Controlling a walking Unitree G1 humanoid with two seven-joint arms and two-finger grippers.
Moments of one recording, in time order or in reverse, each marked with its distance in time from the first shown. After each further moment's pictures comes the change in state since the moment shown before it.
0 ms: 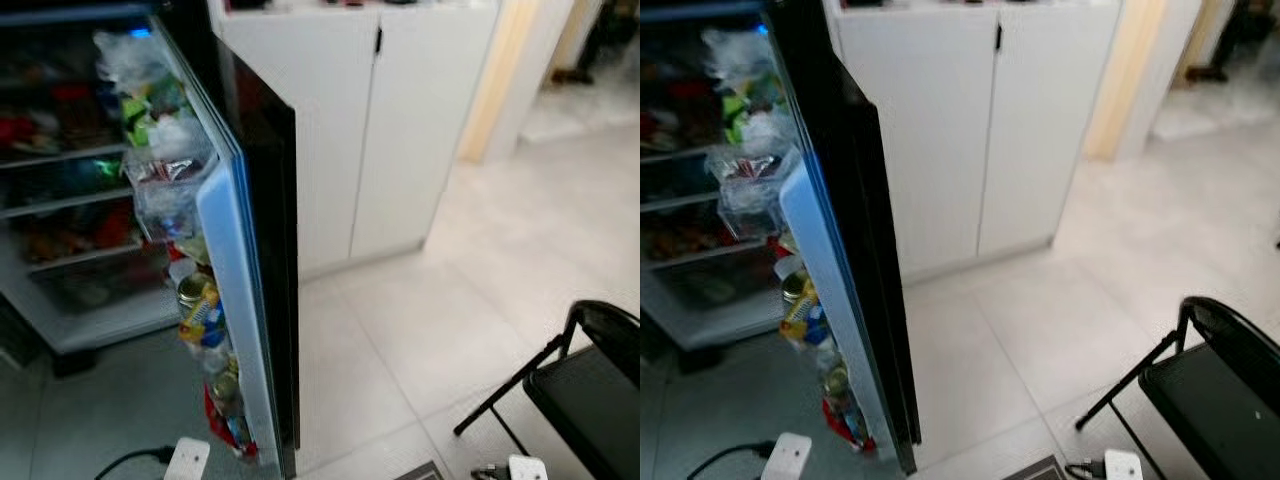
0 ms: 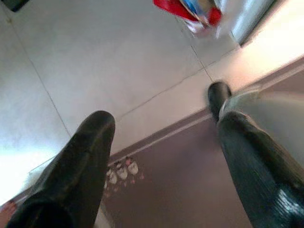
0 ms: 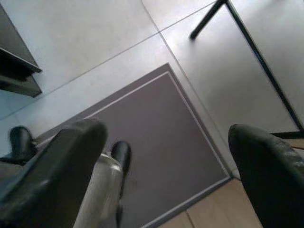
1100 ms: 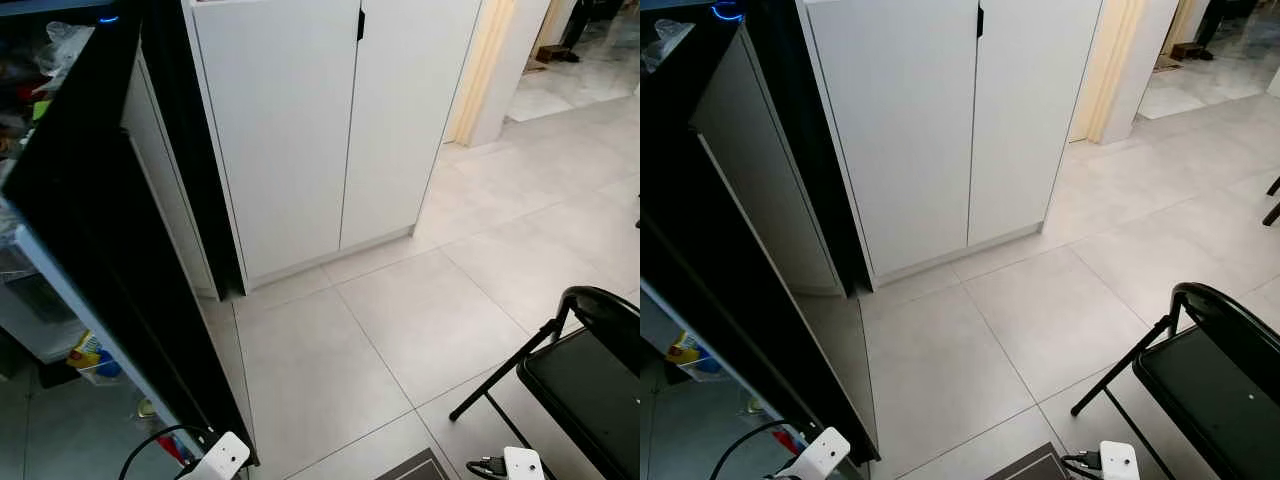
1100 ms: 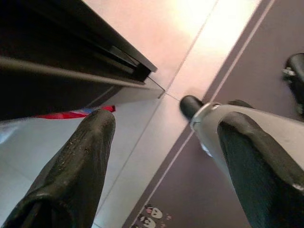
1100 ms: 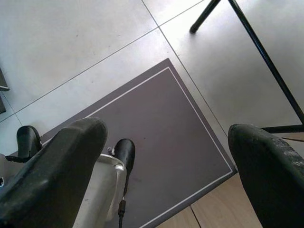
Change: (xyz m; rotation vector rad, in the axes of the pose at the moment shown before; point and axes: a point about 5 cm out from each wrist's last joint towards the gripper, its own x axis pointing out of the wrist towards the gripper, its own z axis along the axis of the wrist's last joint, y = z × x) left arm -0.001 -0.009 0.031 0.408 -0.172 -0.264; right arm 0.001 0.006 0.001 -0.014 0.003 0.028
